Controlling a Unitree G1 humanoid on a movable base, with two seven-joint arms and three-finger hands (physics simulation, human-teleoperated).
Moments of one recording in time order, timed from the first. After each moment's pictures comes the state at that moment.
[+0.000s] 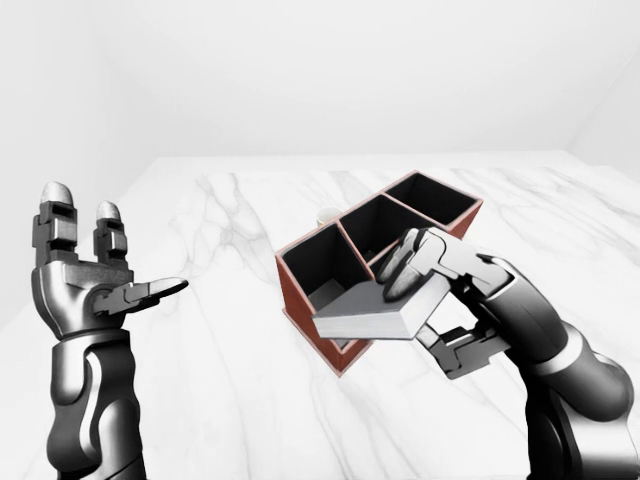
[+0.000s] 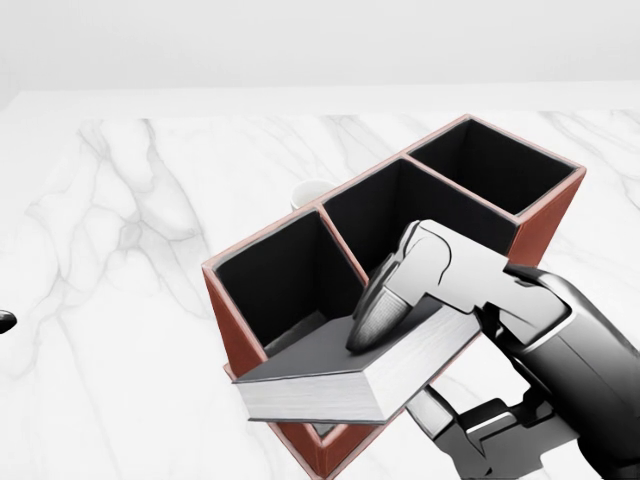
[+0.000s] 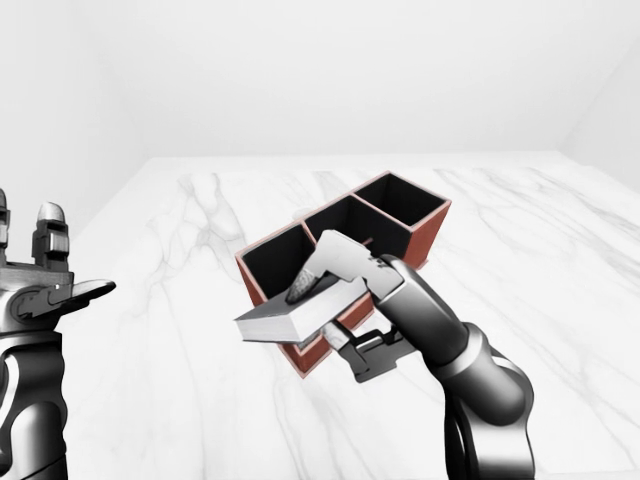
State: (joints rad) left arm -0.07 0.22 0.46 -0.37 -0.58 0.09 -0.03; right arm -0.04 -0.21 -0.14 -0.82 0.10 0.09 0.70
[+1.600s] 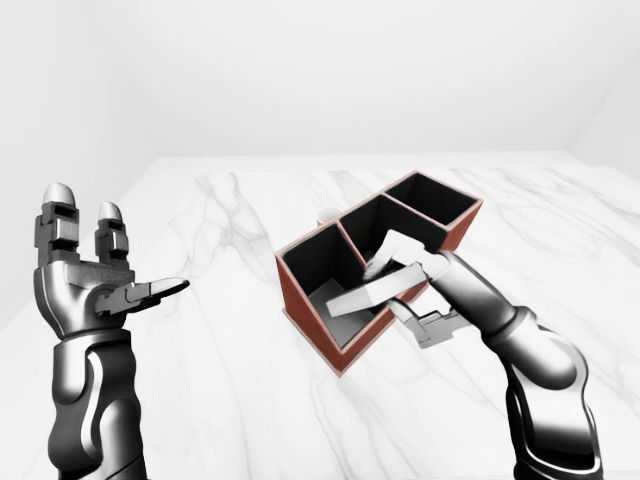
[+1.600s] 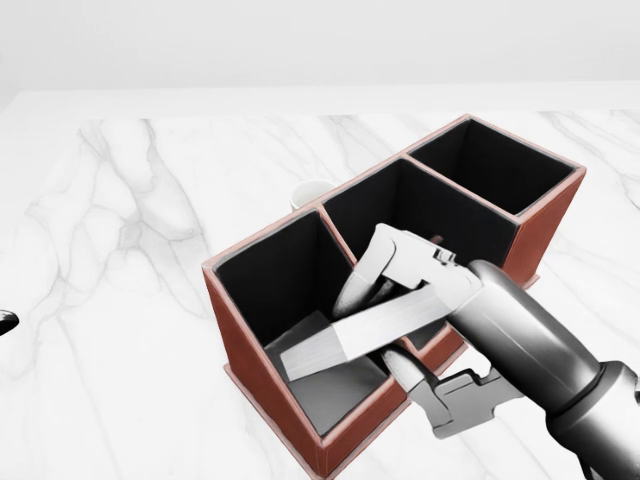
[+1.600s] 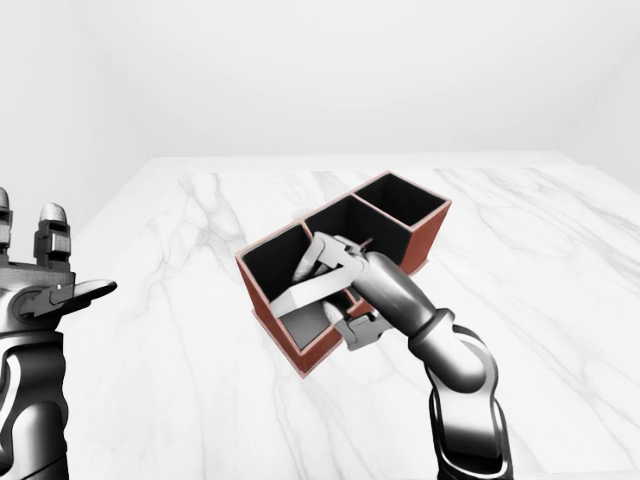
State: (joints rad) left arm -0.07 0.22 0.46 -0.37 -0.57 0.09 -0.03; right arm -0.08 -0.23 -0.07 -0.67 -0.22 0.09 0.70
